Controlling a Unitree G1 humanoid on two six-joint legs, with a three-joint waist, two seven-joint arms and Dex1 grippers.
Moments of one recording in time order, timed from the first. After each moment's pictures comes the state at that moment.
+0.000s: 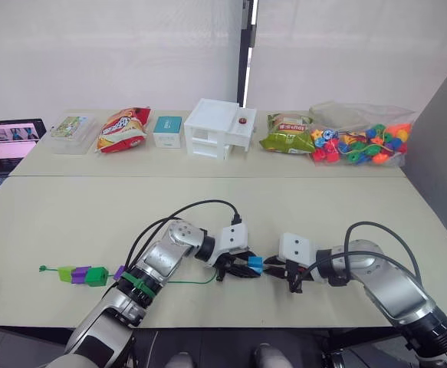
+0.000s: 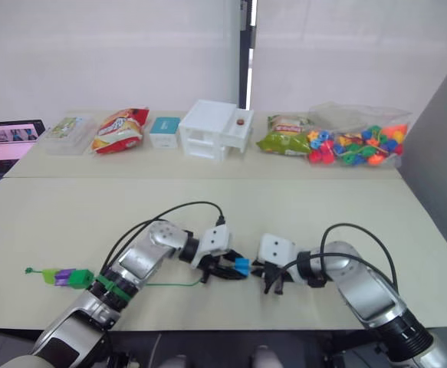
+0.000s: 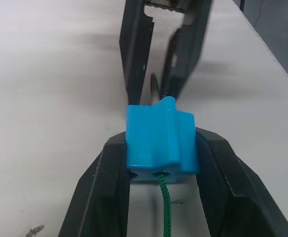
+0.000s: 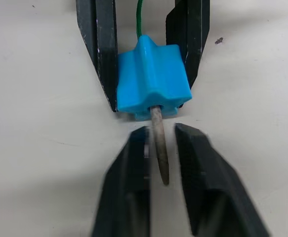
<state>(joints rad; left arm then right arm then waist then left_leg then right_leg) -0.66 0.35 -0.47 0.26 -0.10 0.24 -1.23 -0.32 -0.79 0.33 -0.29 0.11 0.46 1.00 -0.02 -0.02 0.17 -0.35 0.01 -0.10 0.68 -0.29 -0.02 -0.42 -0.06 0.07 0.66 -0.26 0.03</state>
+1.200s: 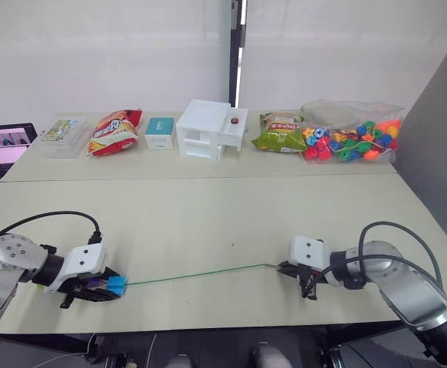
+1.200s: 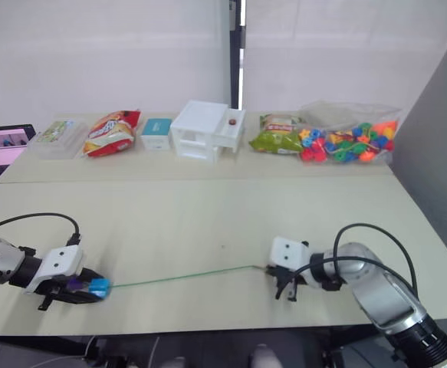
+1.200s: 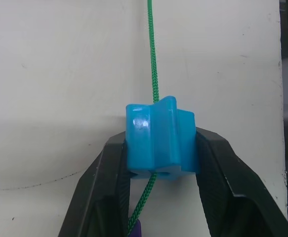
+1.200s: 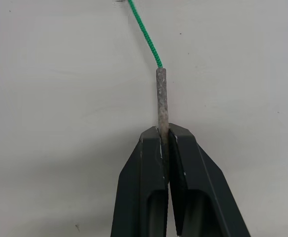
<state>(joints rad) -0.16 1.12 -0.05 0.20 -0.24 -0.05 -1.49 -0.27 -0.85 0.27 -0.37 0.10 0.52 1.01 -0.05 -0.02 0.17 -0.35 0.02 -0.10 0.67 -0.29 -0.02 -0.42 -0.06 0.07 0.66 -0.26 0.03</state>
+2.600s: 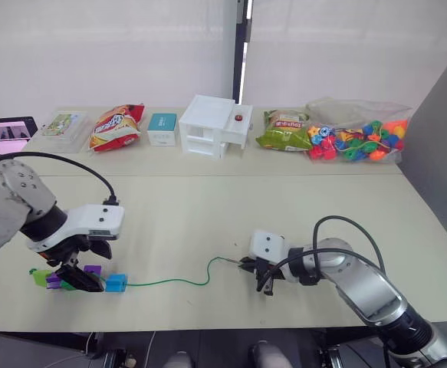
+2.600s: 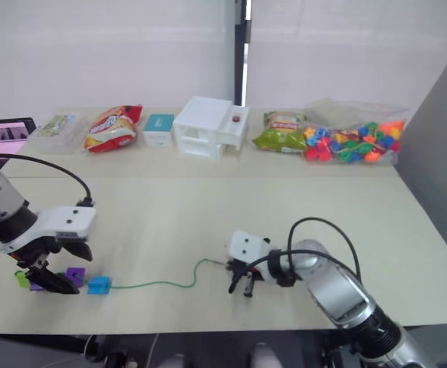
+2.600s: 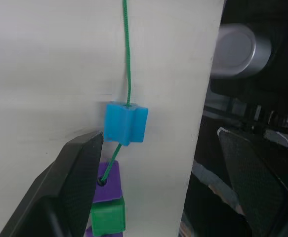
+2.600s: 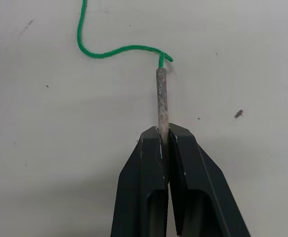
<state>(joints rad) -0.76 1.50 -0.57 -0.29 -0.23 0.69 -1.61 -0.41 -0.63 0.43 -0.46 0.09 0.75 0.89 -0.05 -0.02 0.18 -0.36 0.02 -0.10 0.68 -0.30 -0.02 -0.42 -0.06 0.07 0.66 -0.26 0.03</state>
